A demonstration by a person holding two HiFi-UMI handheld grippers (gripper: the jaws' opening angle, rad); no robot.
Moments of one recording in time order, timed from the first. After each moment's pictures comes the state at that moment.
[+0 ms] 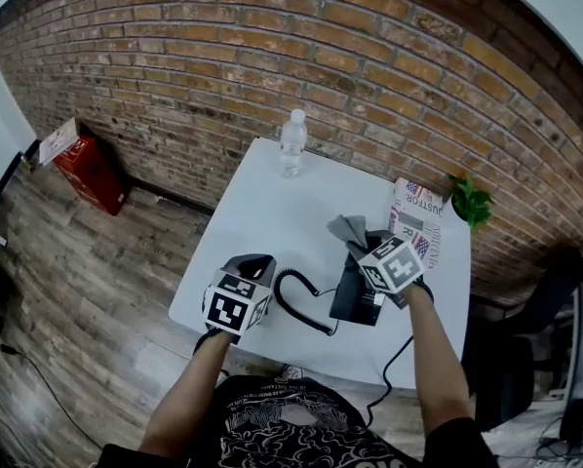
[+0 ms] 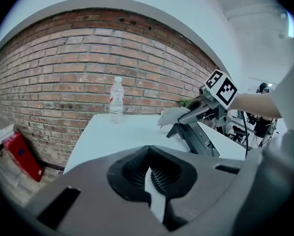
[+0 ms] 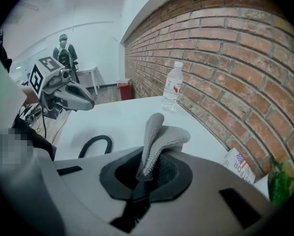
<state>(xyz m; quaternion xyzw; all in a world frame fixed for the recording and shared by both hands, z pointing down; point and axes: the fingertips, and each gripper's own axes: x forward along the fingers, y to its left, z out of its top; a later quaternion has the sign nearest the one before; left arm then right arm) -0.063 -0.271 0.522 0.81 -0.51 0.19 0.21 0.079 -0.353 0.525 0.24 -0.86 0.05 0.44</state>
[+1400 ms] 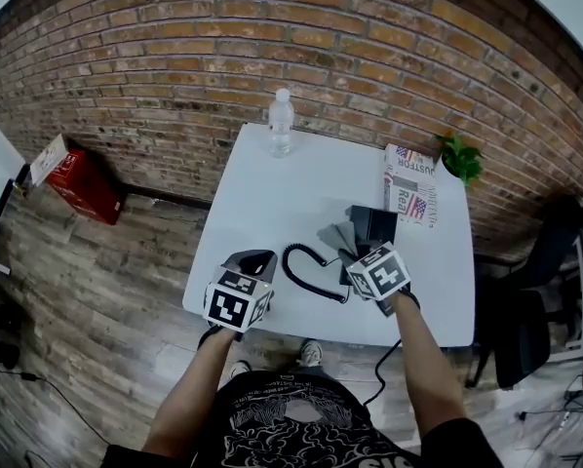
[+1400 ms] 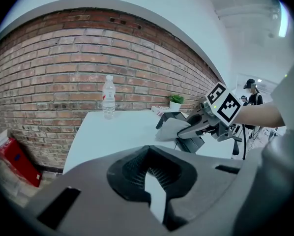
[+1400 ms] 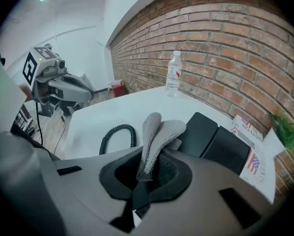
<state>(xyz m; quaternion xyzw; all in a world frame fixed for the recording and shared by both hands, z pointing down) -0.065 -0.222 0.522 0.84 -0.46 0.21 0.20 0.076 -0.267 0.569 0.31 -0.84 0.13 0.42</state>
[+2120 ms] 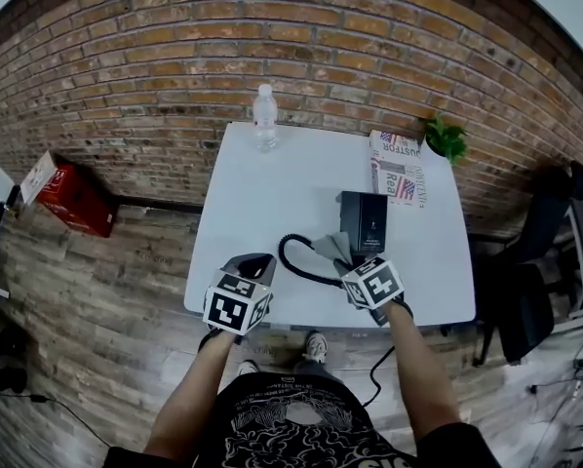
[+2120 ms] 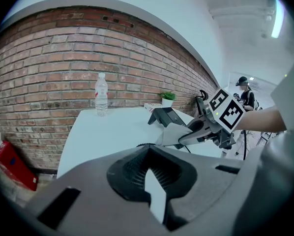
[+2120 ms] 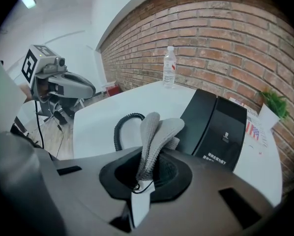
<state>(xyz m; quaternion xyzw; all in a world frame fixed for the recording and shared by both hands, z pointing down) -0.056 -0.196 0.527 0.86 -0.42 0.22 0.20 0.083 -0.215 0.590 0.35 -0.83 0.17 0.40</state>
